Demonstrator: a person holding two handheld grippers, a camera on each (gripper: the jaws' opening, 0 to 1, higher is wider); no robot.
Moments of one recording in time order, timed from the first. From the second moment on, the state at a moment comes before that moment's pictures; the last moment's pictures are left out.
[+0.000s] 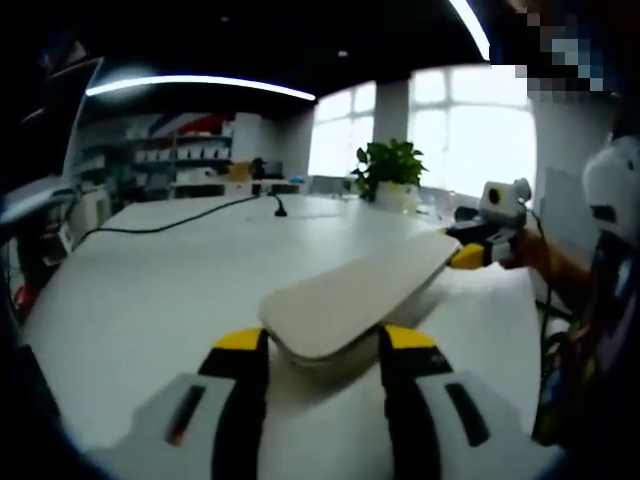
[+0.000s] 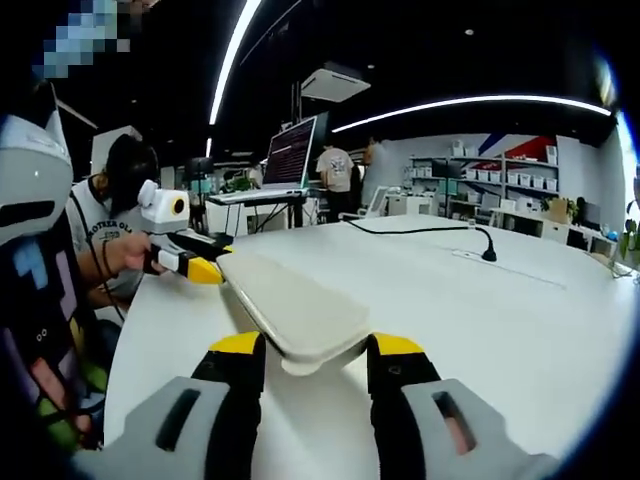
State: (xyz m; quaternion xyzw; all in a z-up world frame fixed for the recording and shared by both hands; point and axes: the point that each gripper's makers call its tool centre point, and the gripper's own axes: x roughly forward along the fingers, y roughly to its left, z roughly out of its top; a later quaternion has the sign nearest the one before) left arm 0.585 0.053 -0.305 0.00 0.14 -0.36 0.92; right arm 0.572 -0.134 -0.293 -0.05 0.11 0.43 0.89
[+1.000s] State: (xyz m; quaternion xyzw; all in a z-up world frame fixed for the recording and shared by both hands) left arm 0.605 0.026 -0.316 0.01 0.16 -0.37 0.92; right arm 0.592 -0.161 -0.317 -0.05 0.15 0.40 0.90
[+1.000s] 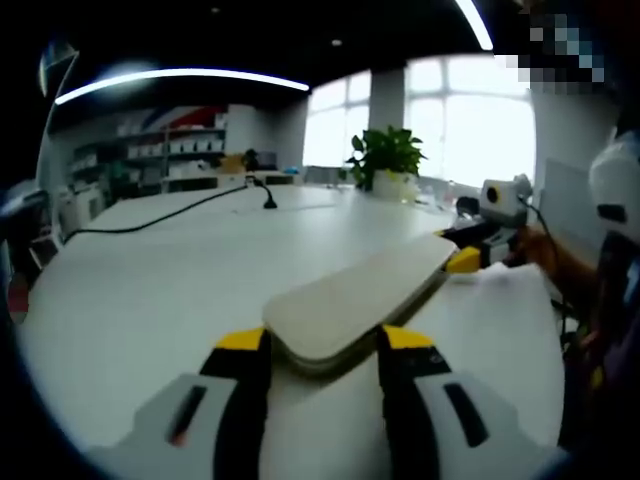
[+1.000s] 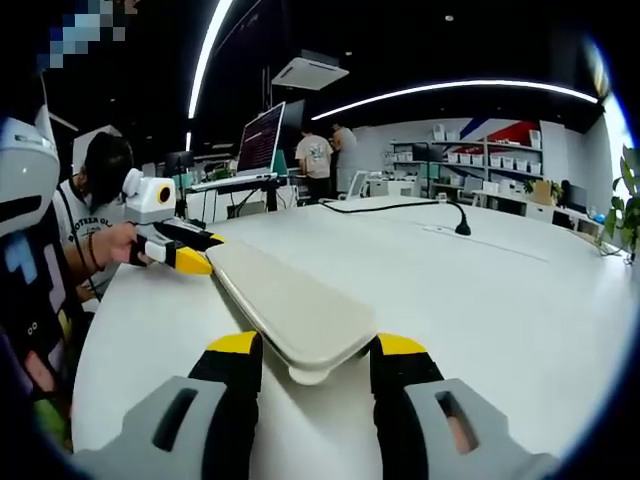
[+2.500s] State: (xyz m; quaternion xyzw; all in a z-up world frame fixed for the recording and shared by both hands) left arm 0.605 0.037 -0.307 -0.01 0.15 -0.34 0.93; right arm 0.582 -0.184 -0.310 0.01 0.14 0.37 0.92
